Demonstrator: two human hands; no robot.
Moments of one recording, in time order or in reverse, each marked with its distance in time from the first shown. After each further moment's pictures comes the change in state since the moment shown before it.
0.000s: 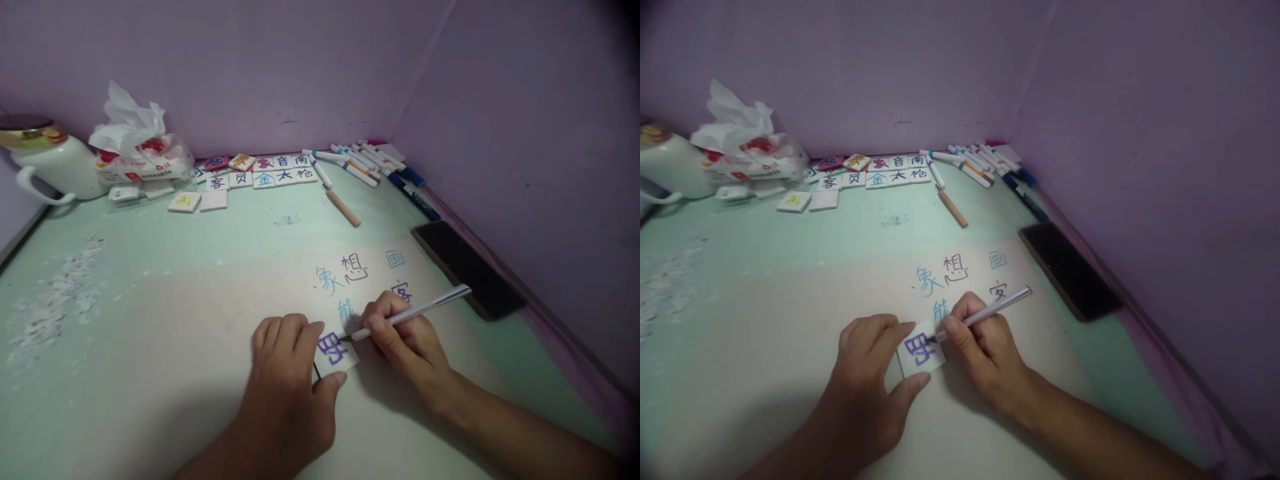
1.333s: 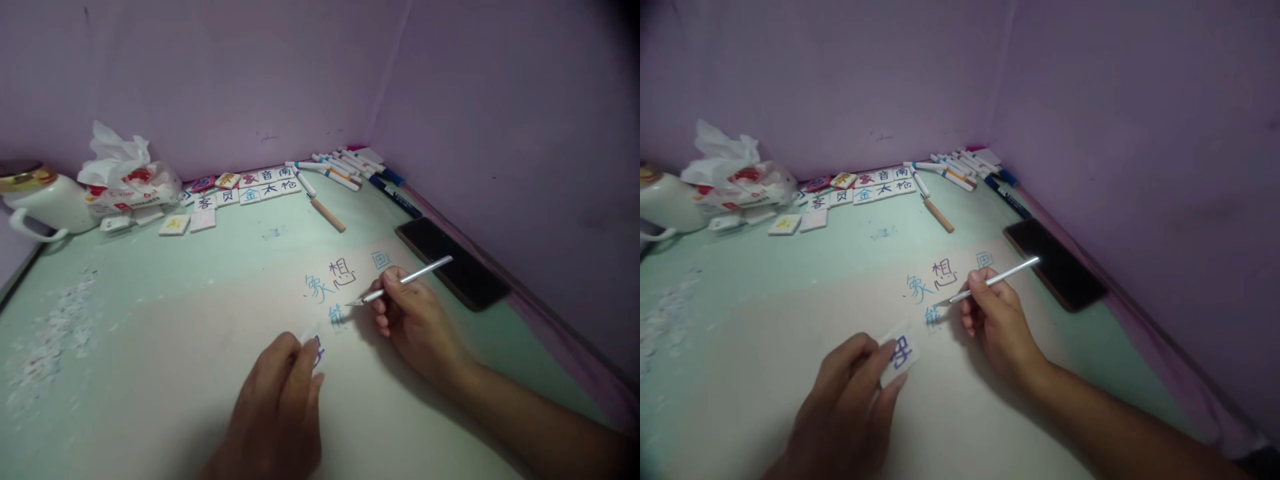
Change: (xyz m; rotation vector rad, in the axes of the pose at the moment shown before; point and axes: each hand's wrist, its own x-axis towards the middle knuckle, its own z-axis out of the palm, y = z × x) left_hand -0.022 -0.008 -0.024 0.211 0.135 0.246; right_hand 0.024 -0.008 -0.011 0.651 0.344 0.380
